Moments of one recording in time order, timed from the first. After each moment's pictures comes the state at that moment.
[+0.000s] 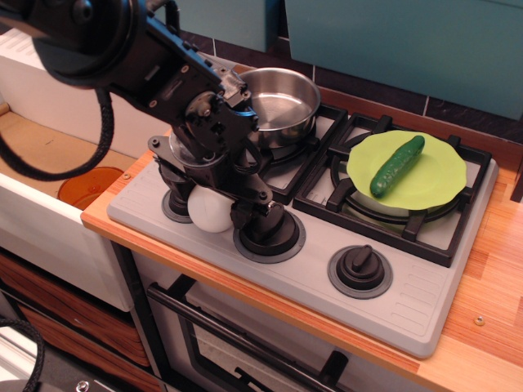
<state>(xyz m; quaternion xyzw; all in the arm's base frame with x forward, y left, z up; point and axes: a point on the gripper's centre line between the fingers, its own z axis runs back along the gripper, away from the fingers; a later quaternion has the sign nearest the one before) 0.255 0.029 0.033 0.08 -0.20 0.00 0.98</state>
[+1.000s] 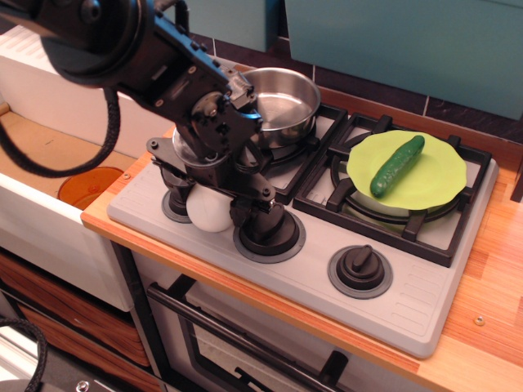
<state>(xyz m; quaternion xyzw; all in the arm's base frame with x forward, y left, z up) 0.252 0.024 0.034 0.08 -0.19 0.03 0.98</state>
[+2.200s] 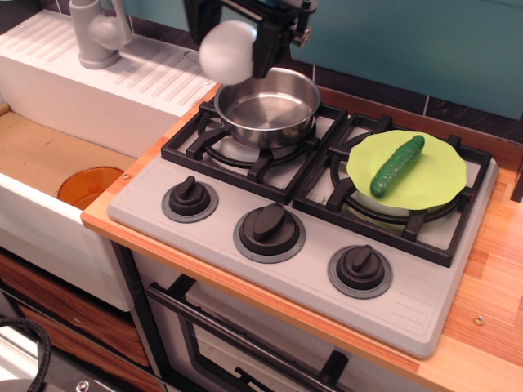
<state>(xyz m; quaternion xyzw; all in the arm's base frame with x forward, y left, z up) 0.302 0.031 0.154 0.12 -0.08 -0.03 0.99</state>
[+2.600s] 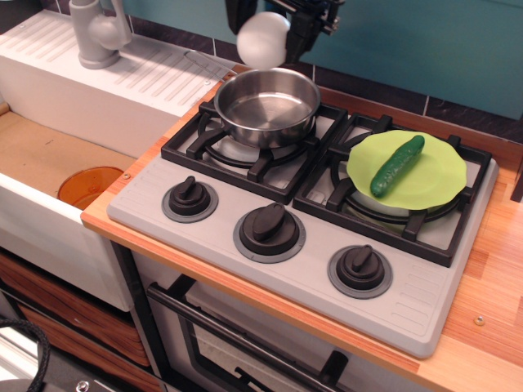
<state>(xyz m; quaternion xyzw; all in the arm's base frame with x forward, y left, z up) 0.348 0.032 0.136 0.11 -0.09 -0.03 0.99</state>
